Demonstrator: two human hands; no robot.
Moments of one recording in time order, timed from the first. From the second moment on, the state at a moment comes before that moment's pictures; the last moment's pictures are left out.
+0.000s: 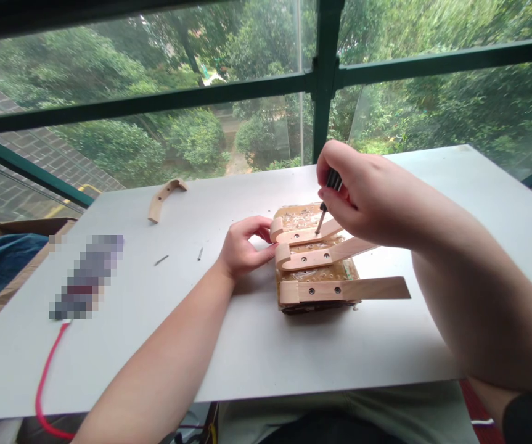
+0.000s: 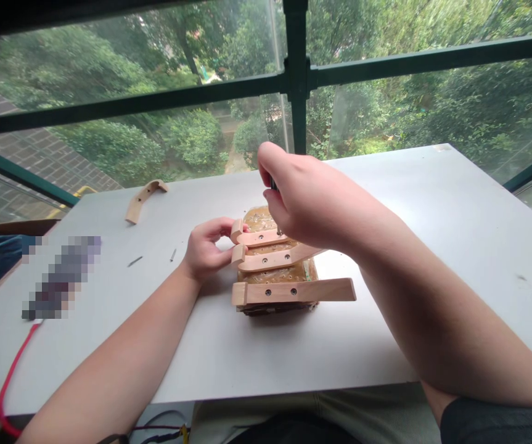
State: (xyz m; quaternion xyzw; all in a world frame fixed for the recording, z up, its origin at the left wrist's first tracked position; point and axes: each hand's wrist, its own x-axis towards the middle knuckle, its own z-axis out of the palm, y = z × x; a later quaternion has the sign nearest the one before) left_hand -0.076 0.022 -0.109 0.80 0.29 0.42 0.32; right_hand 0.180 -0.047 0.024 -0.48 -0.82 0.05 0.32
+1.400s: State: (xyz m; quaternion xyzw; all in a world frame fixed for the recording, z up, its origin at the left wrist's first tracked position) left_hand -0.078 0.027 -0.113 0.81 0.27 0.42 0.31; right_hand 0.183 -0.050 0.030 -0.50 -0.82 0.10 0.28
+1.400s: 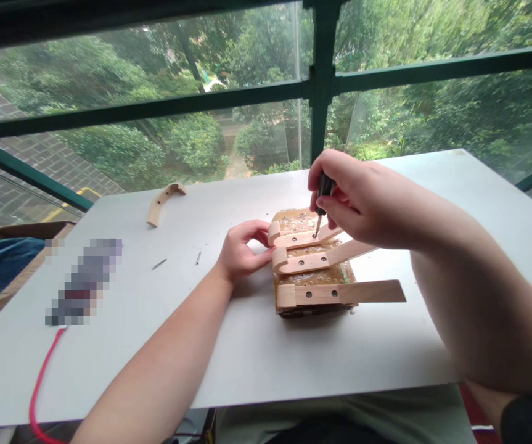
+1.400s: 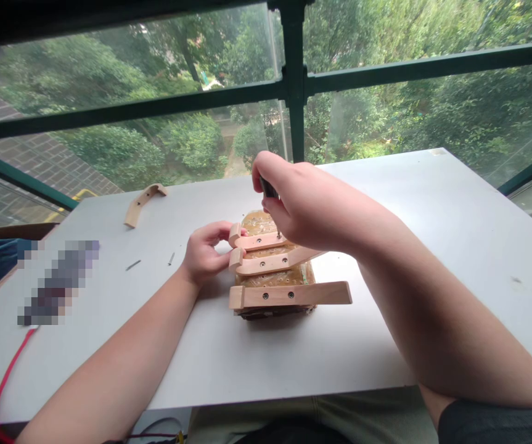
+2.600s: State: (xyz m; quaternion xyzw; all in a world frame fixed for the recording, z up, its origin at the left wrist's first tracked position) left_hand -0.077 0.025 -0.113 0.81 0.27 0.42 0.32; right_hand 0.172 -0.041 0.019 -0.48 -0.80 0.13 0.34
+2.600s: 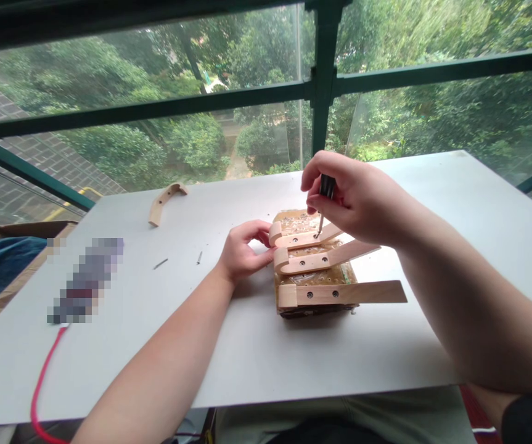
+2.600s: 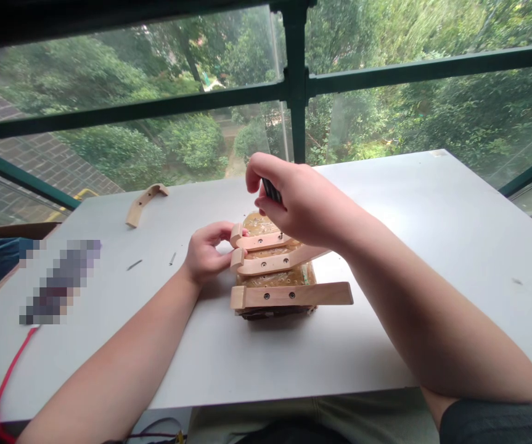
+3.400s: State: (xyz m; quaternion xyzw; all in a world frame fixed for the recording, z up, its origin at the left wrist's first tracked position) left_hand -0.076 0.024 -0.111 0.80 0.28 0.42 0.32; right_hand 0.182 -0.044 0.027 -0.48 -0.80 0.17 0.32
